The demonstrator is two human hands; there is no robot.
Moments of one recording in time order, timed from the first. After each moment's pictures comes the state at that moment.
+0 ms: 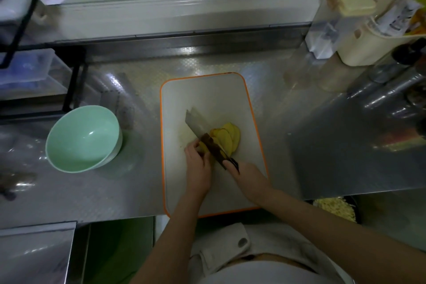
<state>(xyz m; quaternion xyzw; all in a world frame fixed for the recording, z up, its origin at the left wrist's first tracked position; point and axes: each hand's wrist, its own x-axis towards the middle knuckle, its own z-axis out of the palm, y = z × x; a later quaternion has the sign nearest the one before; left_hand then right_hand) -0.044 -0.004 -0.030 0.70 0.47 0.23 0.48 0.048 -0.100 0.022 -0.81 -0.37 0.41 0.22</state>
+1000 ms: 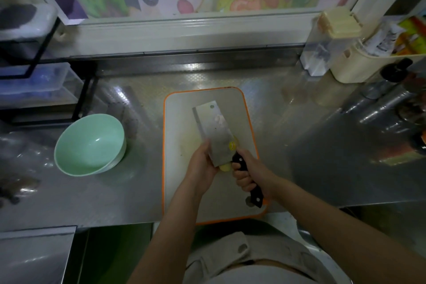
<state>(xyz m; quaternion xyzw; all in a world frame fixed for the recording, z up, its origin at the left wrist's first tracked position) -0.020 0.005 0.026 0.30 0.39 0.18 0.85 0.076 -0.093 0.052 -0.57 0.00 0.69 0.45</state>
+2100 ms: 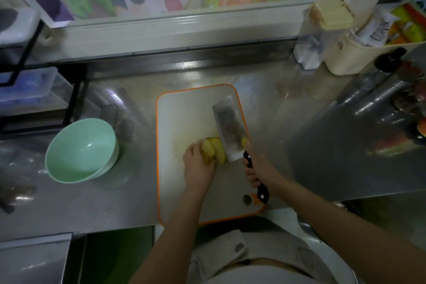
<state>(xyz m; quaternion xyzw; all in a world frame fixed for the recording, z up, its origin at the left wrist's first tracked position) -0.019 0.000 -0.011 0.76 0.52 0.07 0.38 0.096 -0.107 0.036 -0.69 -0.04 0.56 0.46</state>
